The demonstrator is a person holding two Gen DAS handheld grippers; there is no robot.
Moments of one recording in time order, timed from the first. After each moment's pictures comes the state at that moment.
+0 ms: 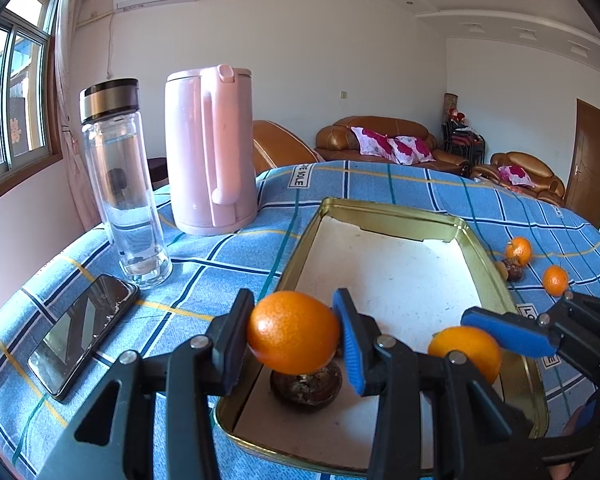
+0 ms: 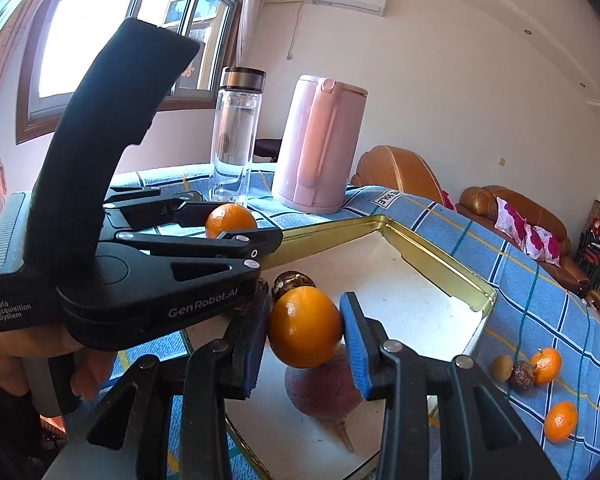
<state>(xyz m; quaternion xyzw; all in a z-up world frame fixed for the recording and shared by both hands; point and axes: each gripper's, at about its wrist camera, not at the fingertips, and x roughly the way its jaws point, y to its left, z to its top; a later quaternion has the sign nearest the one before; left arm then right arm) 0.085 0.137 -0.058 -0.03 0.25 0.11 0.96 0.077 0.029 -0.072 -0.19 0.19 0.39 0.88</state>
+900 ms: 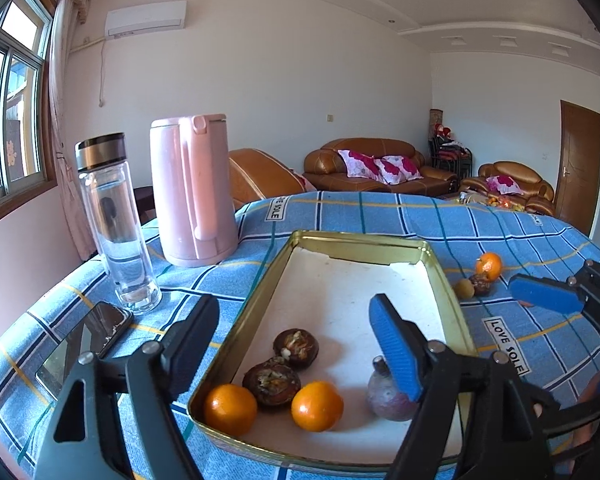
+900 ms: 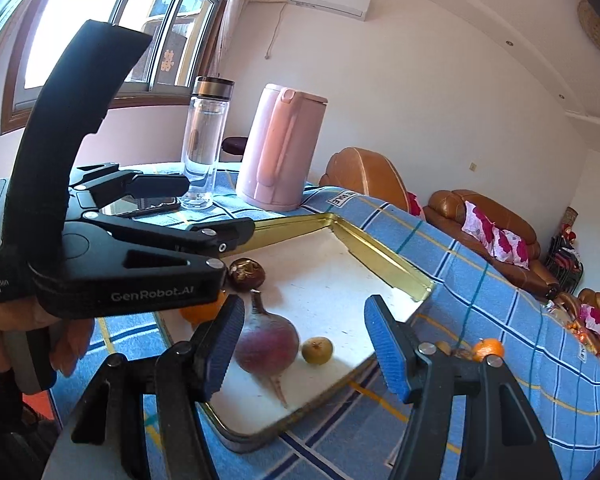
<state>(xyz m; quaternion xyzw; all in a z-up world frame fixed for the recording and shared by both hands) 0.066 0.100 -0.030 -0.01 0.20 0.10 0.97 0.064 -0.022 -0.050 -0.21 0.16 0.33 0.90</state>
